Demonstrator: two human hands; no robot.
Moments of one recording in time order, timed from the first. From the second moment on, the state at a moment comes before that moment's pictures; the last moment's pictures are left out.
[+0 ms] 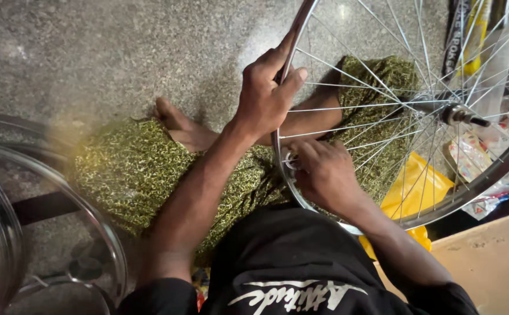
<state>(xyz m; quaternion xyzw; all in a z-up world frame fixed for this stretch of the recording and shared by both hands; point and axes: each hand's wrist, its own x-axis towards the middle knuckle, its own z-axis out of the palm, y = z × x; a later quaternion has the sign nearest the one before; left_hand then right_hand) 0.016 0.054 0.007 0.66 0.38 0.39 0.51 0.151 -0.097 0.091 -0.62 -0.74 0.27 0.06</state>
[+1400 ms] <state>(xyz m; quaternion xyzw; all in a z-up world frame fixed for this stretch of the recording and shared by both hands) 0.013 0.064 0.008 0.64 0.36 0.38 0.57 0.162 -0.079 0.127 -0.57 -0.72 0.36 0.18</state>
